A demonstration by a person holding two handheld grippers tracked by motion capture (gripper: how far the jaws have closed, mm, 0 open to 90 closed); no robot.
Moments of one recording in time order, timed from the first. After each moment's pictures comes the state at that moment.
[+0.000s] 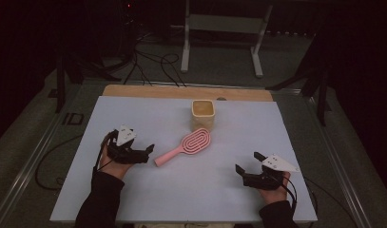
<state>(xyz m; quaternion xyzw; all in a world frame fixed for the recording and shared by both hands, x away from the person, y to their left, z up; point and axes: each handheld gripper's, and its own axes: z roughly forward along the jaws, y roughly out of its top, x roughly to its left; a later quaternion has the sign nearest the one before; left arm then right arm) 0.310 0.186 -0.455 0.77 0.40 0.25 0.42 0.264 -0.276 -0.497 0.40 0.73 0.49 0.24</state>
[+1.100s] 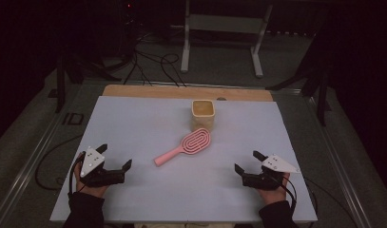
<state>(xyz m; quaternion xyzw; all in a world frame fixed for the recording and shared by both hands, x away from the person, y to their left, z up) 0.255 0.240 -0.476 0.73 0.41 0.30 0.47 0.262 -0.272 -0.493 0.39 0.73 0.51 0.25</state>
